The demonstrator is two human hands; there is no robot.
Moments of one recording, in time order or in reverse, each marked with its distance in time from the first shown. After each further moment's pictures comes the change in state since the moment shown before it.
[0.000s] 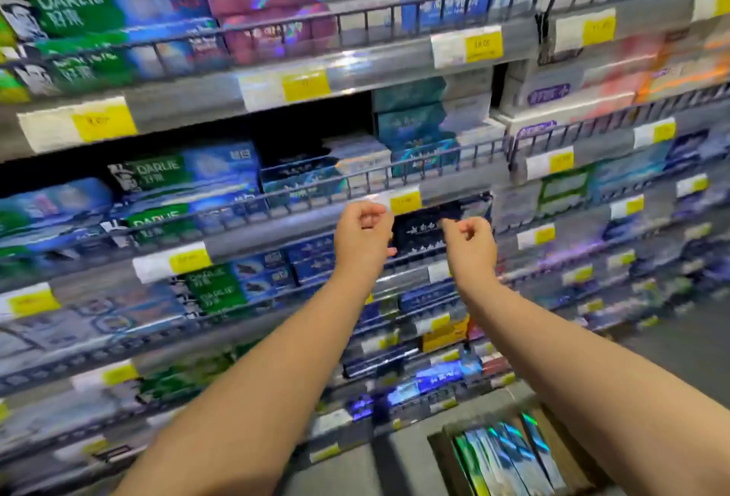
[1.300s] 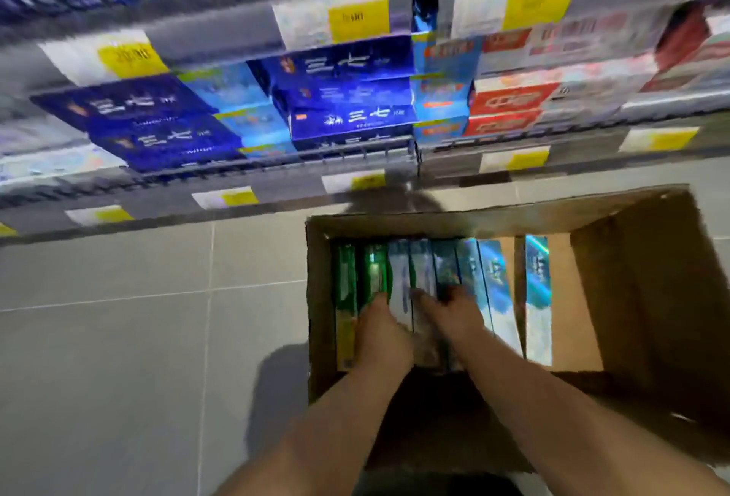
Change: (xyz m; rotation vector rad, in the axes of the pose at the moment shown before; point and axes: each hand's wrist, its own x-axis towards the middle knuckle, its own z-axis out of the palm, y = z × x) left_hand -0.182 -0.802 0.302 0.633 -0.168 -0.921; right_hand 0.035 0.857 -0.123 -0.676 -0.671 0.606
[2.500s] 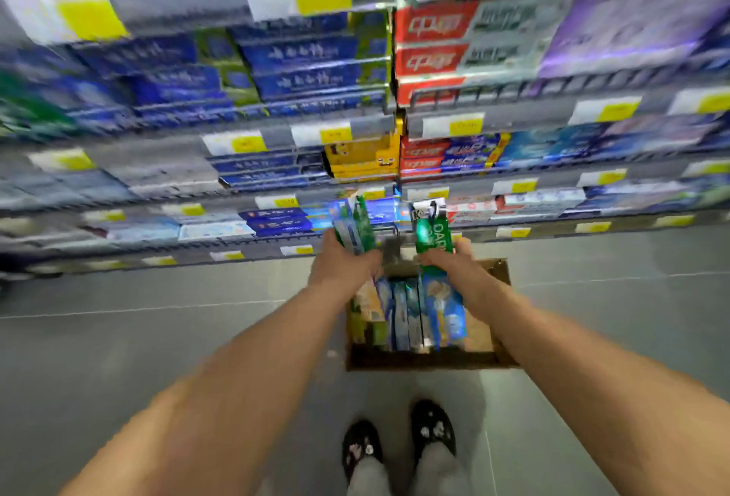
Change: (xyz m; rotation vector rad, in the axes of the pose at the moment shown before) left_hand -0.280 0.191 -0.258 -0.235 0.156 0.112; right_hand -0.290 -0.238 -0.239 0.437 -0.212 -0.105
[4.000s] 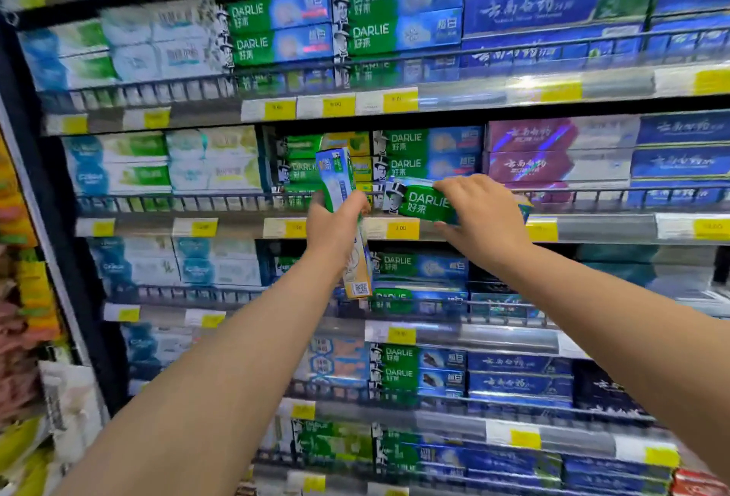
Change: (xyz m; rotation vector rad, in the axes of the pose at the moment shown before) left_hand -0.212 0.196 -0.706 -0.798 0.423 0.850; right_hand -0.348 -0.529 0.441 -1.235 0.859 -1.784
